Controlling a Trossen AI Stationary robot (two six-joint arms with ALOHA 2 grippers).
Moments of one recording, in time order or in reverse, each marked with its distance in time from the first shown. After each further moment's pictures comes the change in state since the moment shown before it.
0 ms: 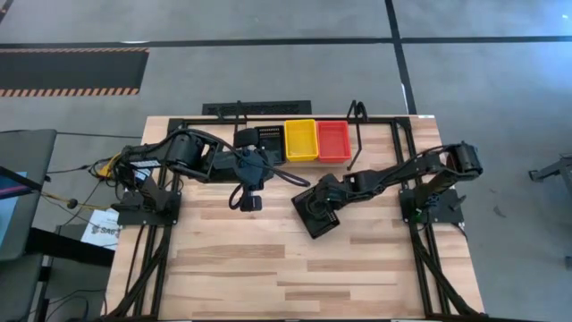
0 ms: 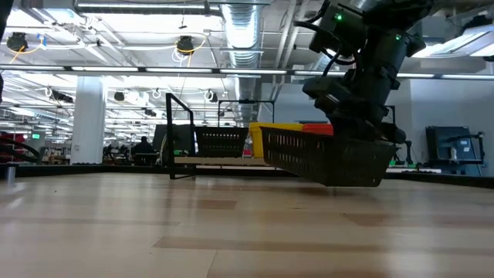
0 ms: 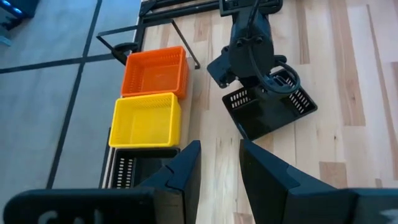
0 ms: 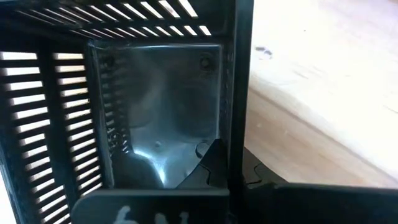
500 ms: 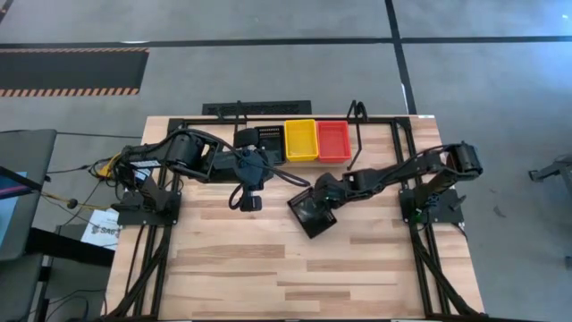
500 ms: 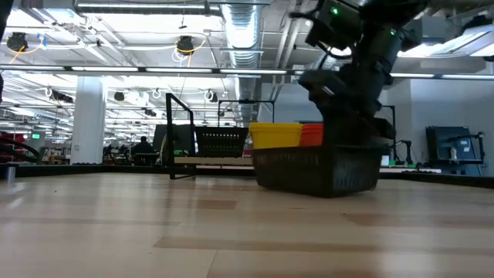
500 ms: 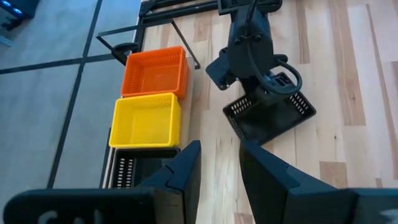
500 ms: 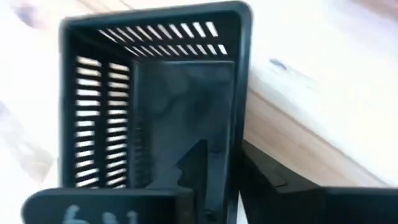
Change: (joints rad) left arm 0.000 0.000 0.000 0.000 0.000 0.002; right arm 0.001 0.000 0.026 -0.005 -0.003 -0.047
